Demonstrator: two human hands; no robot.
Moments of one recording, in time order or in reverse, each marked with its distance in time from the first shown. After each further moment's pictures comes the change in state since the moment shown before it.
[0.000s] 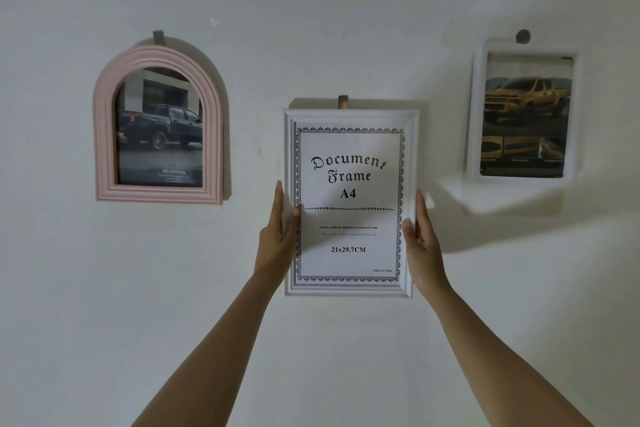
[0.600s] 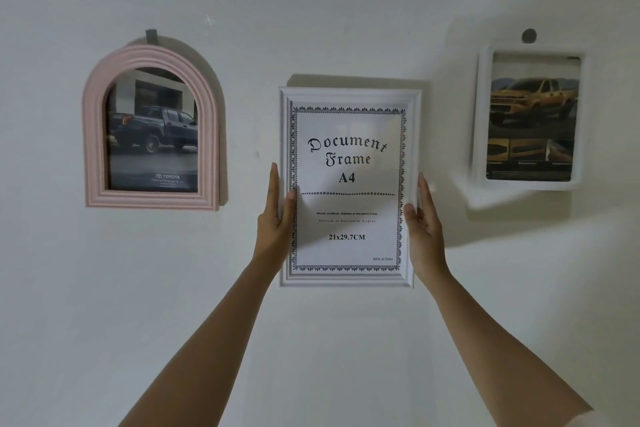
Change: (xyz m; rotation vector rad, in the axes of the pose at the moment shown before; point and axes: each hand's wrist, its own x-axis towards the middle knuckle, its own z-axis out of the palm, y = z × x) left_hand 0.020 0.027 -0.002 -0.094 -0.008 0.053; right_hand 0.028 -0.008 0.010 0.195 0.039 -0.074
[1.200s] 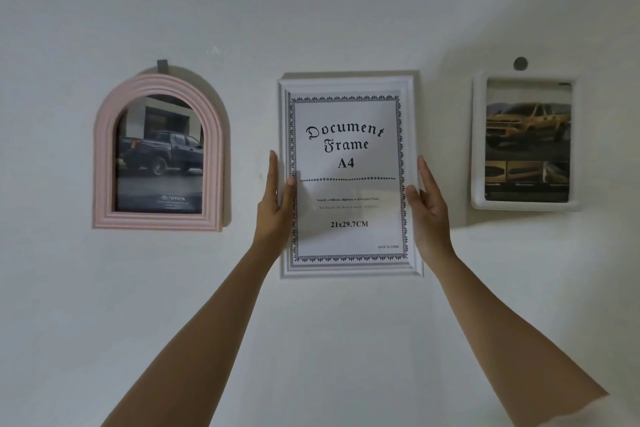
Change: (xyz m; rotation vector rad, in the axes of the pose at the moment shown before) left_hand 0.041 0.028 -0.007 -0.023 0.028 0.070; right_hand 0.042 -0.044 0.005 -0.013 0.023 -0.064
